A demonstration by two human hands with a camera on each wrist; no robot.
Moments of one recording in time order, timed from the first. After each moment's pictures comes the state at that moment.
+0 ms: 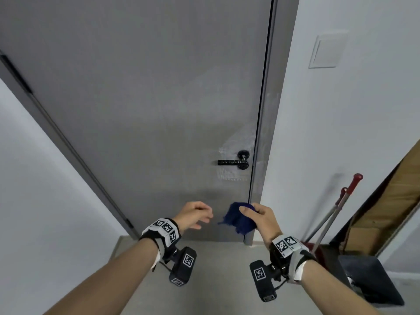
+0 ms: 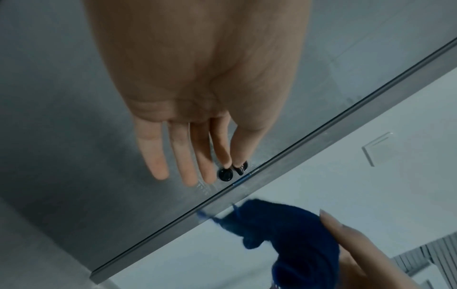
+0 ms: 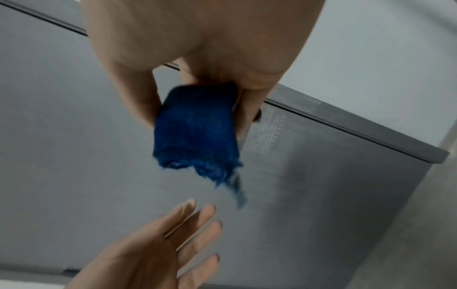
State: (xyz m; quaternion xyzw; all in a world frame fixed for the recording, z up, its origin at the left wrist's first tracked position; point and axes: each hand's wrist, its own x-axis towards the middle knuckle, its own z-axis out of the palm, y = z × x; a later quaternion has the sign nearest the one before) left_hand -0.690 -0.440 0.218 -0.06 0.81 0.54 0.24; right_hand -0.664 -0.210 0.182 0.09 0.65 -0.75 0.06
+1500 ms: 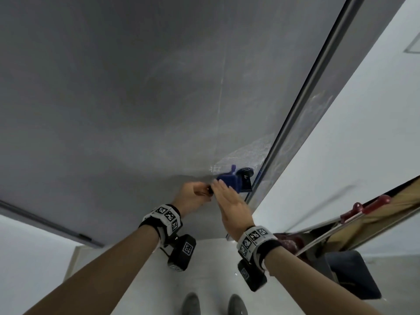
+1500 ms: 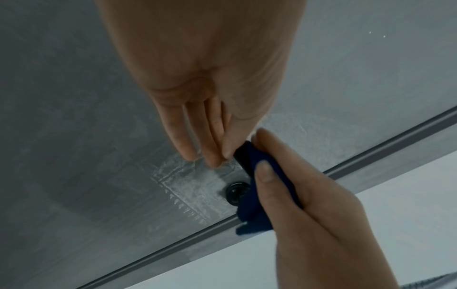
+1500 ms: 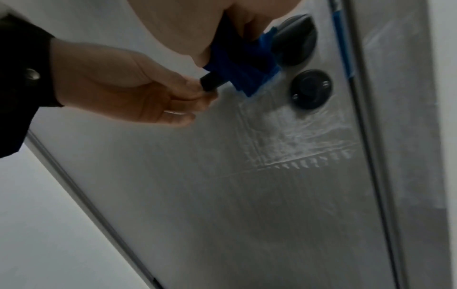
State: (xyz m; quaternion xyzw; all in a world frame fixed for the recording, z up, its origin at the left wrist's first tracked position) left_hand -0.987 -0.424 0.125 0.07 0.81 0.55 0.20; right_hand -0.921 -0.254 0.093 -0.16 0.95 -0.22 -0.12
